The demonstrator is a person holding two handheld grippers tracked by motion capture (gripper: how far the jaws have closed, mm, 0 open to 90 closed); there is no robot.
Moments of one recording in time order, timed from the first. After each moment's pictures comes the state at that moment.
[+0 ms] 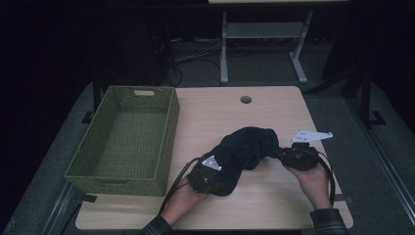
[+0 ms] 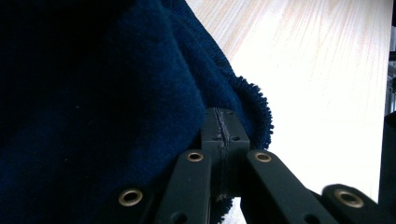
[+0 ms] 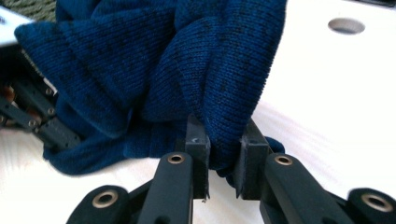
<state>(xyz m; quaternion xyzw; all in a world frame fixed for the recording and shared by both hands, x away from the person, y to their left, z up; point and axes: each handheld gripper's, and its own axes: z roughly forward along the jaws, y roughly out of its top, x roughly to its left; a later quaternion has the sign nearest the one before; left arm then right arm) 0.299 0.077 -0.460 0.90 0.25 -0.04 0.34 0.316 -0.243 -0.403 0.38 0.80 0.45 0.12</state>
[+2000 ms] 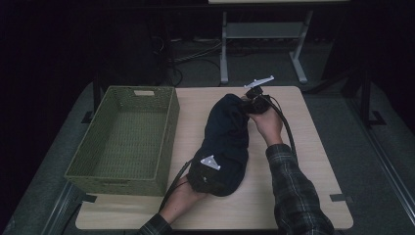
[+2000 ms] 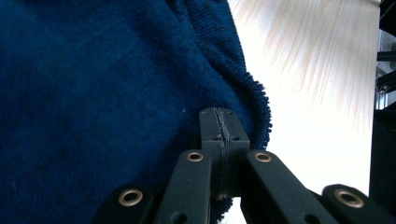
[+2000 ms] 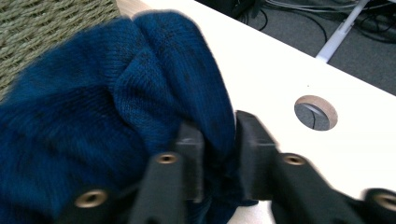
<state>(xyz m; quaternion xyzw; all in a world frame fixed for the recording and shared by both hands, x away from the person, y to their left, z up) 0.302 0.080 -0.461 0.90 0.25 -0.07 0.34 0.491 -0.146 -0.379 0.41 0.82 0.37 0.17</state>
